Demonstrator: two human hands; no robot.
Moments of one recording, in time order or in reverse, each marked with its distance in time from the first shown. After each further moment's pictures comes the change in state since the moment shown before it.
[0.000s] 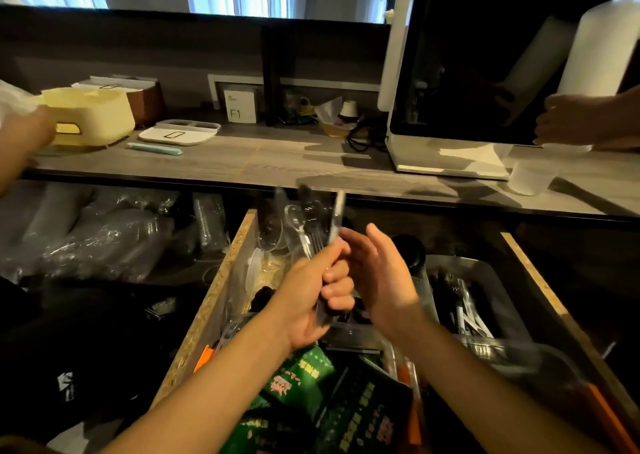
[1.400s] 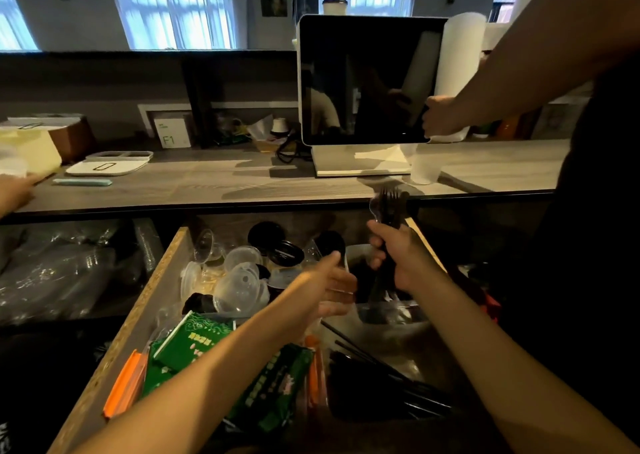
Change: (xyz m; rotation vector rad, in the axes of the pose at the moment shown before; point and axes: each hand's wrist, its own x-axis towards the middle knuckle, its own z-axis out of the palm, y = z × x) left_hand 0.014 -0.079 0.089 0.683 0.074 -0.137; right_hand -0.053 -0.077 -0.133 -0.118 0.446 -0.044
